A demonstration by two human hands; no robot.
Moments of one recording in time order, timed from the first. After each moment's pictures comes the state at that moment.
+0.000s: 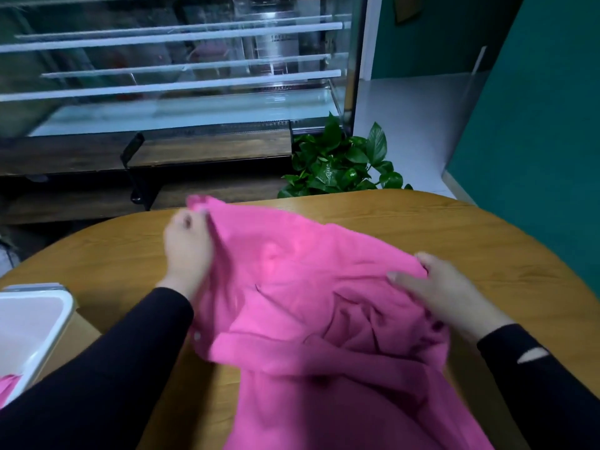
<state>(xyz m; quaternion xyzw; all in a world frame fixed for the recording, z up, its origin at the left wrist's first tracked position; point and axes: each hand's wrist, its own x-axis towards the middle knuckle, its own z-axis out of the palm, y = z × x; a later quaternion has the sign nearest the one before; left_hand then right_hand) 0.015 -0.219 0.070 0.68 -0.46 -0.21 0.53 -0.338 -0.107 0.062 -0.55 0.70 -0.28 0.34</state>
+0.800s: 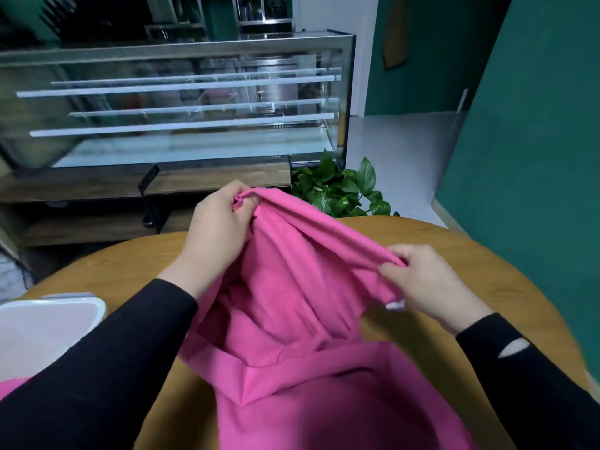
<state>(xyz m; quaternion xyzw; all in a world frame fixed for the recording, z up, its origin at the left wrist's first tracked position) -0.027 -0.160 0.193 0.56 -0.71 -0.09 0.41 -0.305 -0.080 0.150 -0.59 0.67 -0.32 0.31</state>
